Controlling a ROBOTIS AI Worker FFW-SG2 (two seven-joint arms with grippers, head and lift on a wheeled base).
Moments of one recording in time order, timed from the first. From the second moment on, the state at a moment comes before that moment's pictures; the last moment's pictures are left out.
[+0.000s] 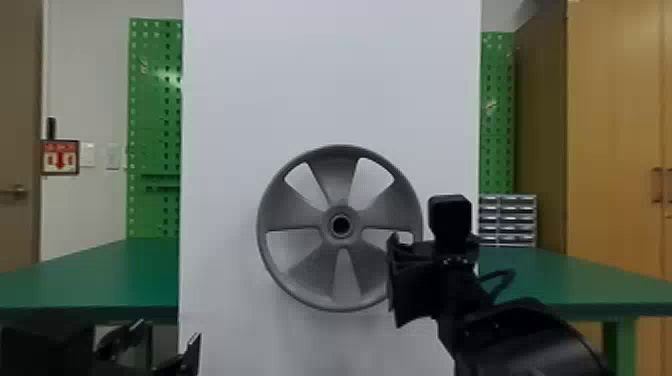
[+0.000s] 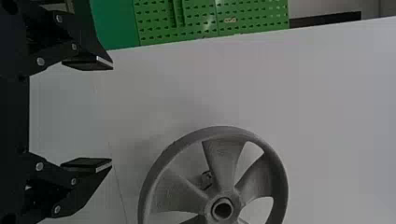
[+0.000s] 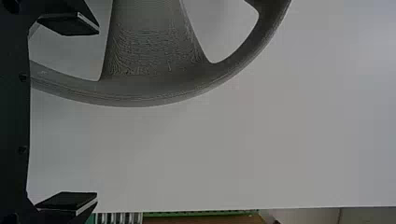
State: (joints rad) left arm -0.12 0.10 0.00 -2.34 -0.04 0.65 -0.19; right arm -0.83 0.00 0.21 -1.47 0.01 0.40 -0.28
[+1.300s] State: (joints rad) left arm -0.11 0.10 0.02 -2.35 -0.03 0.65 -0.19; right arm -0.48 -0.04 0.22 -1.88 -0.05 0.47 -0.18
